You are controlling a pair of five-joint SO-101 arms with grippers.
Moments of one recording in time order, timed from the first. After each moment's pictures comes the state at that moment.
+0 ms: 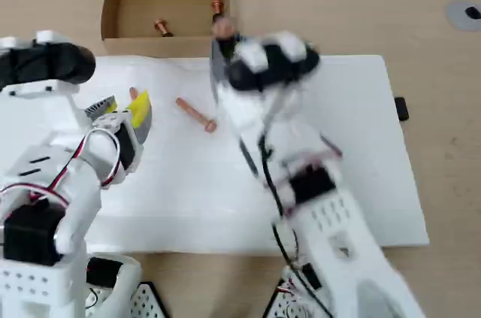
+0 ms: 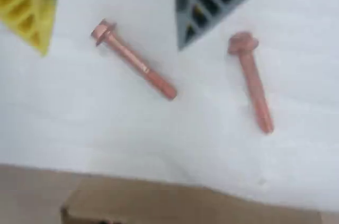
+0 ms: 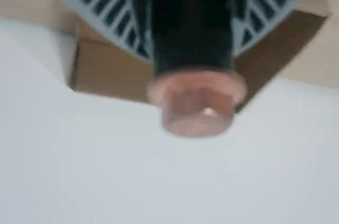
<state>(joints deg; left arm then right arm) 4.3 -60.0 25.4 73.3 3.7 -28.5 -42.1 48.7 2.2 -10.8</state>
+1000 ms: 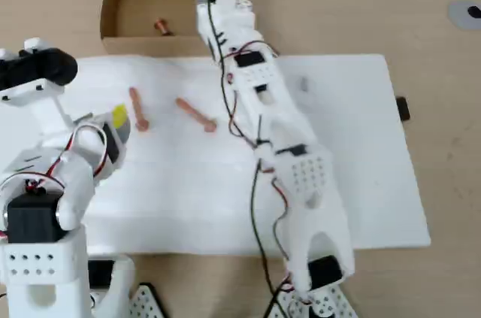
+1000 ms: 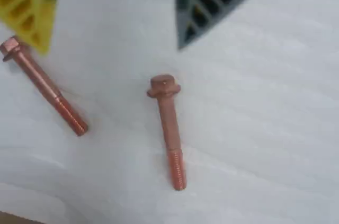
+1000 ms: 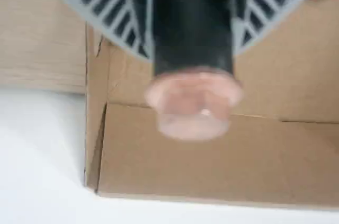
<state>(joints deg) -5.1 -59.4 33.6 72.9 3.6 -21.9 54.6 -36.1 2.2 -14.4</state>
